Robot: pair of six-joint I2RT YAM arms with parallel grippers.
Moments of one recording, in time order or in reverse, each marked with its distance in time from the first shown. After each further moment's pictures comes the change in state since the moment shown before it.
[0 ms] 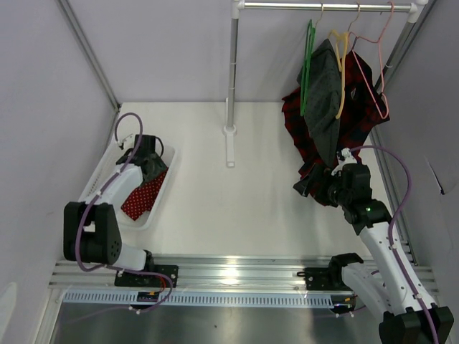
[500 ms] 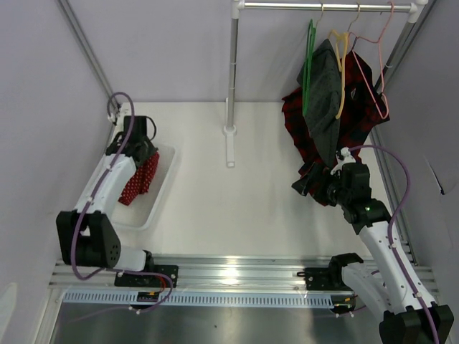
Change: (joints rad) left arm 0.011 0.021 0.163 -0.029 0.024 0.128; right arm 0.007 0.009 0.000 0.020 -0.024 0.018
